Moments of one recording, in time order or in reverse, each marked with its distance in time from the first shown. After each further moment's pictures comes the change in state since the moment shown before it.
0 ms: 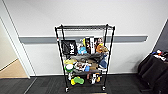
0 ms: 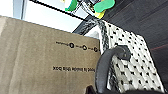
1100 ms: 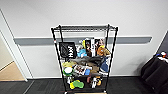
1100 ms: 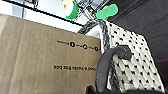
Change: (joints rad) left arm -0.010 0.001 0.000 0.000 -0.019 0.010; right arm 0.002 0.008 -0.002 -0.006 0.010 -0.002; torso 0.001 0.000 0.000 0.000
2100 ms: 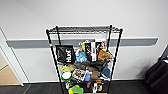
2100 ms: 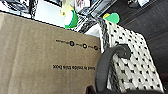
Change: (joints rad) left arm 0.000 0.005 0.001 0.000 -0.001 0.000; right arm -0.008 -0.003 -0.001 -0.002 0.000 0.000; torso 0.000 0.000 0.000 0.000
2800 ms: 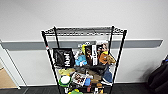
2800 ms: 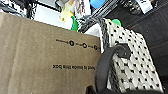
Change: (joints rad) left arm 0.000 0.000 0.000 0.000 0.001 0.000; right arm -0.006 0.000 0.000 0.000 0.001 0.000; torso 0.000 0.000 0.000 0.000
